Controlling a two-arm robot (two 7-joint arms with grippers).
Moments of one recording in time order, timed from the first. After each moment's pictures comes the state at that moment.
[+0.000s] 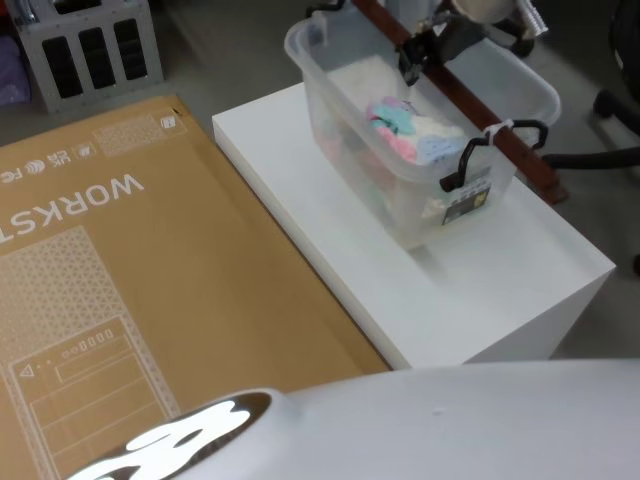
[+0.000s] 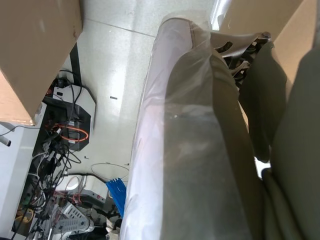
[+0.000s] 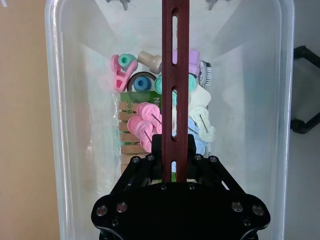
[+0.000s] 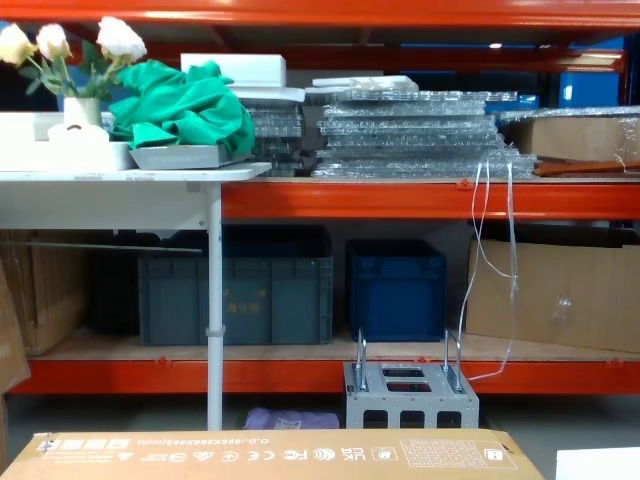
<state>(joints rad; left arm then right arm) -1.47 0.97 1.56 -0.90 0.05 0.15 -1.47 1.12 1.25 -1.15 -1.86 -0.27 0.58 1.18</state>
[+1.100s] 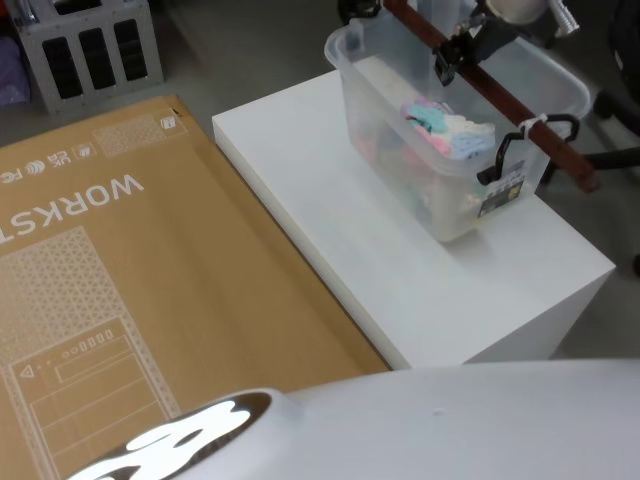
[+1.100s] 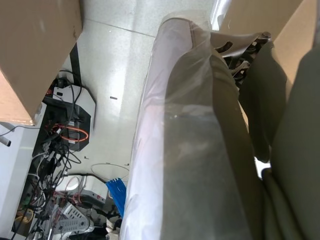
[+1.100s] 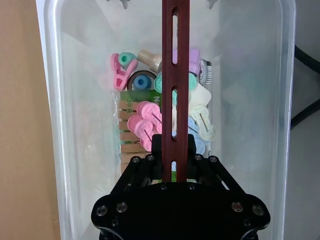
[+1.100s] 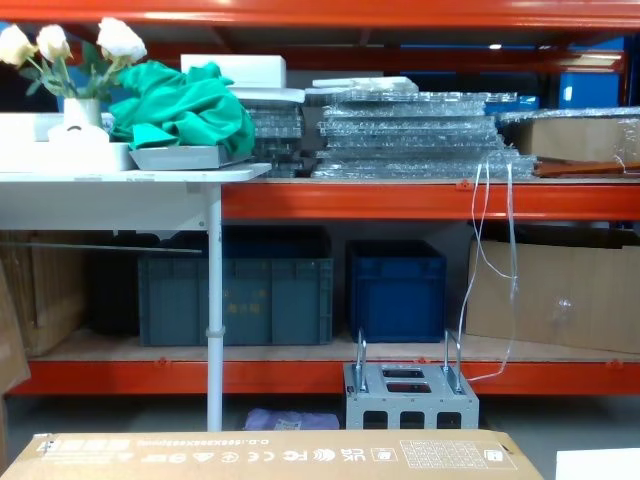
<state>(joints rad) -1.47 0.97 1.56 -0.90 0.05 0.15 -1.47 1.04 1.27 -1.10 -1.74 -0.29 0.43 1.17</state>
